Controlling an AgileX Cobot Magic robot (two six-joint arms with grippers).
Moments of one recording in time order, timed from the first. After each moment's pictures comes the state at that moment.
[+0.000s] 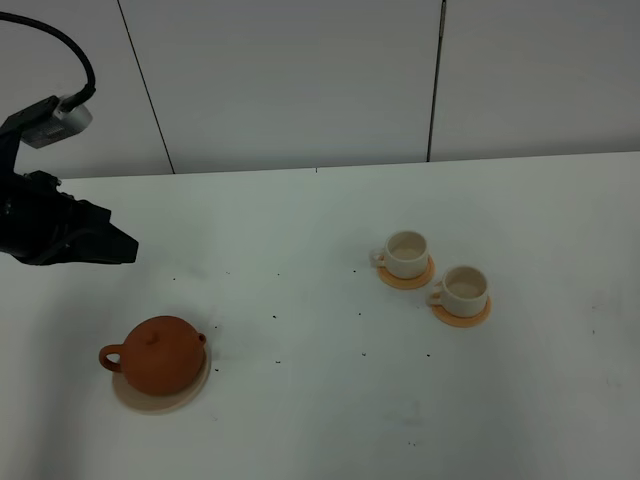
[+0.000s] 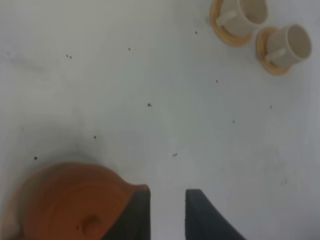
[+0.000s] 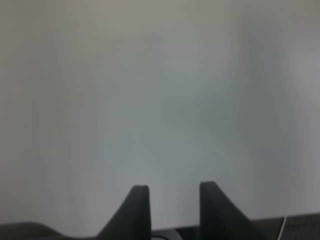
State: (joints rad) left arm 0.13 1.69 -1.25 -0.68 0.96 0.72; right arm -0.05 0.81 -0.79 0.12 1.14 -0.04
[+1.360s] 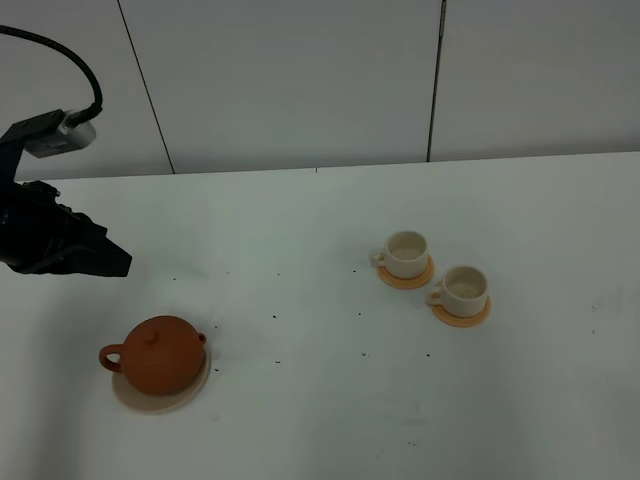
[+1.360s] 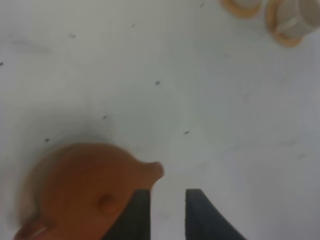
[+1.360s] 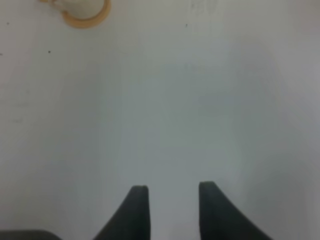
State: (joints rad) left arm 0.13 1.69 -1.25 -0.62 0.98 0.75; right arm -0.05 0.21 -0.49 0.21 1.08 -0.13
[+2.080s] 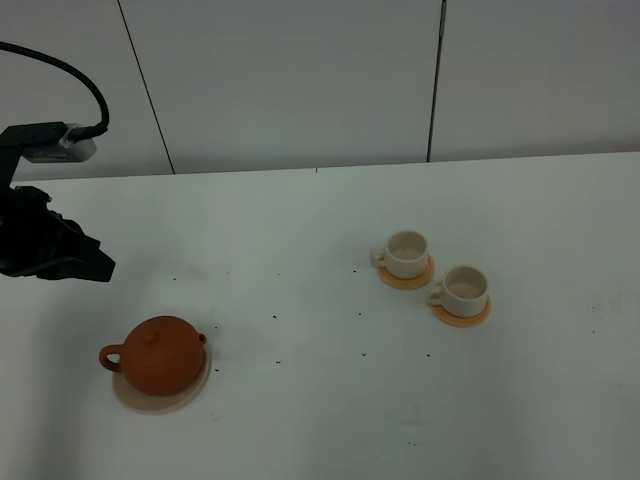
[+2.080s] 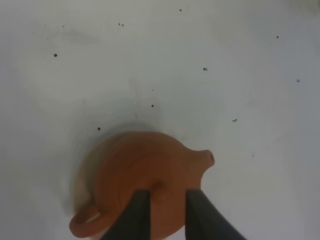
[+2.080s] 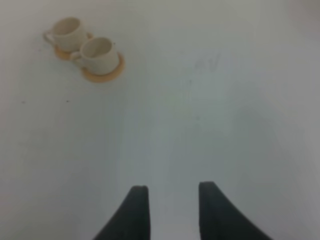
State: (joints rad) left arm 0.13 1.69 -1.25 -0.52 0.93 0.75; right arm -0.05 -0.01 -0.49 0.22 1.08 -0.13
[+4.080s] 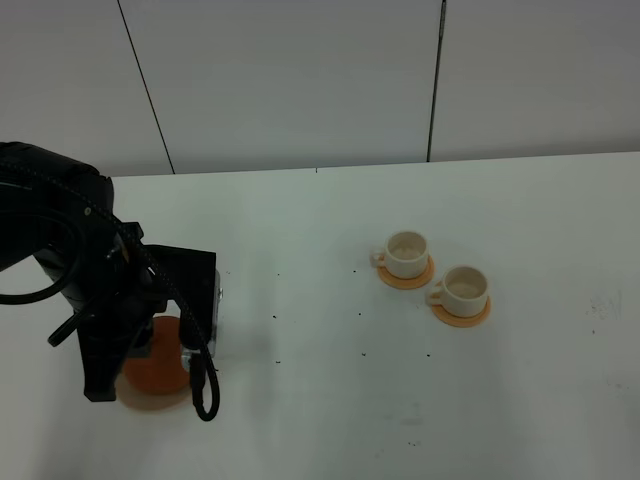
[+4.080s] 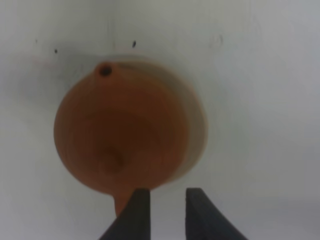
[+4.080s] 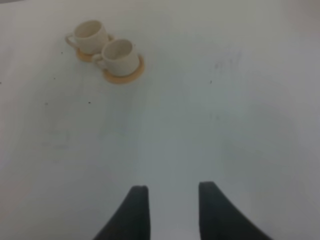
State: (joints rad) left arm -0.36 1.69 -1.18 0.20 0.93 1.13; right arm -0.05 -0.01 -0.49 0.27 1.08 -0.13
